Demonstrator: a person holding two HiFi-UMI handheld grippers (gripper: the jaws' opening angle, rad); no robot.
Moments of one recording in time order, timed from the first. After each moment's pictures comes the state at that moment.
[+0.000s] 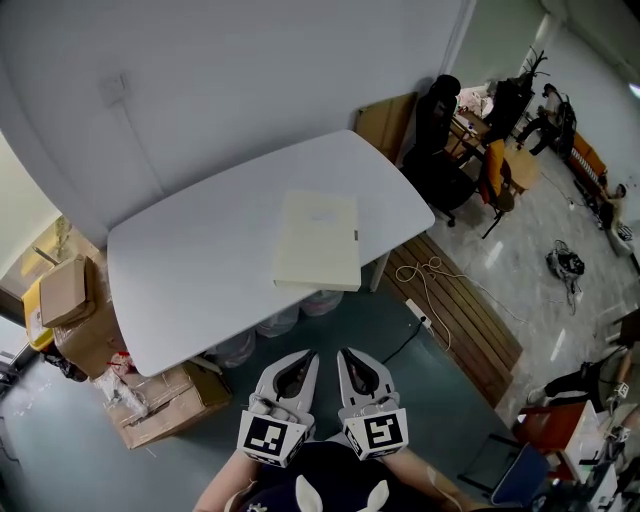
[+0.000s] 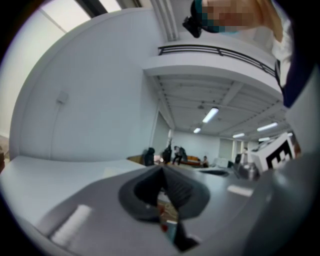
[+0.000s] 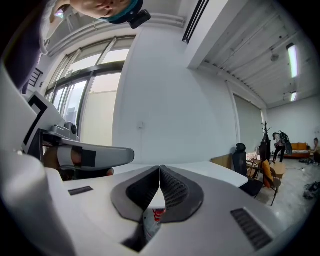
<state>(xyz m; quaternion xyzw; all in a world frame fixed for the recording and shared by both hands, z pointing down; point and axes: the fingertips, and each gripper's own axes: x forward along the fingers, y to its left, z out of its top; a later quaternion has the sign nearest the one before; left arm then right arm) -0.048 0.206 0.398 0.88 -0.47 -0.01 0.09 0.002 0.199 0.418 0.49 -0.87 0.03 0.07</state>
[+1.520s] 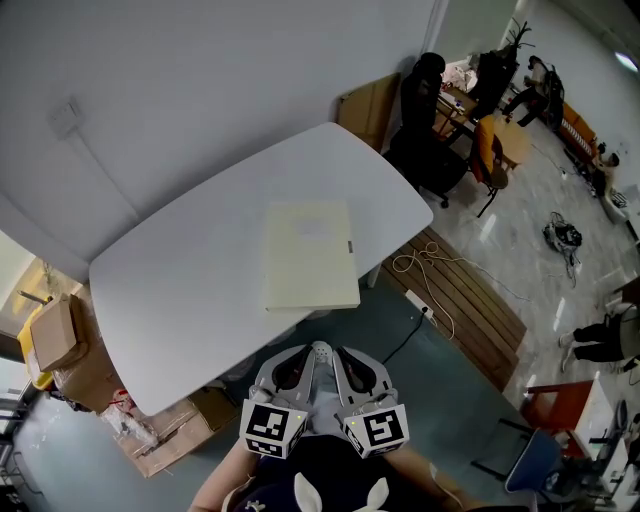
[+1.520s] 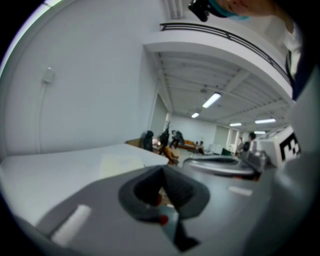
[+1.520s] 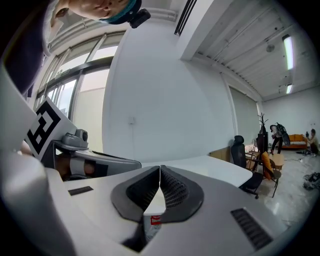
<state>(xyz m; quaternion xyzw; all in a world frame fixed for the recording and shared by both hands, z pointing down) -0.048 0.106 0.452 0.89 -0.43 0.08 0.14 -0.004 0.115 0.448 0.51 -0.86 0.07 0.07</state>
